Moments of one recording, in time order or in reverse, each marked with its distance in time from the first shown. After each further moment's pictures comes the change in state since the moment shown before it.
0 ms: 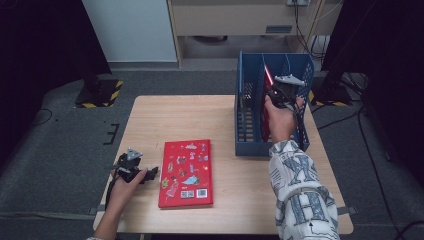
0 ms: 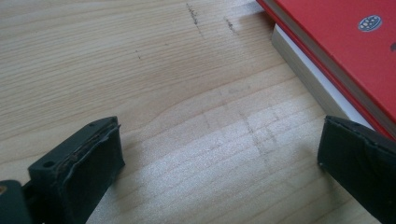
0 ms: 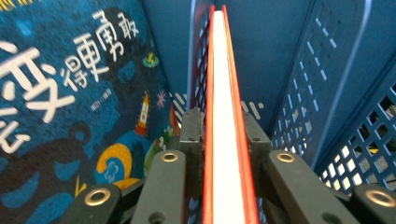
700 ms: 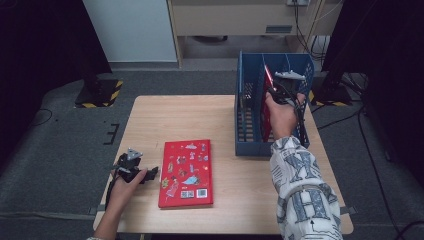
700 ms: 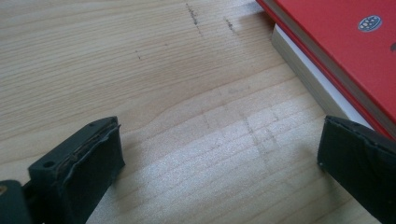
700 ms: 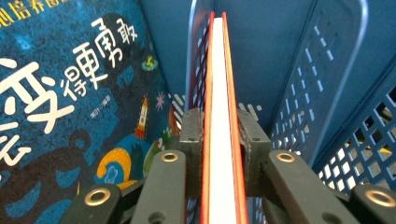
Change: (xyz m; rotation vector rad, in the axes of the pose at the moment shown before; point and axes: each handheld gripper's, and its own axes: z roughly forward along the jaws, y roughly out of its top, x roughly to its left) left arm 0.000 0.000 0.000 -0.004 0.000 -0.005; right arm -0.001 0.012 0.001 0.044 0.000 -0.012
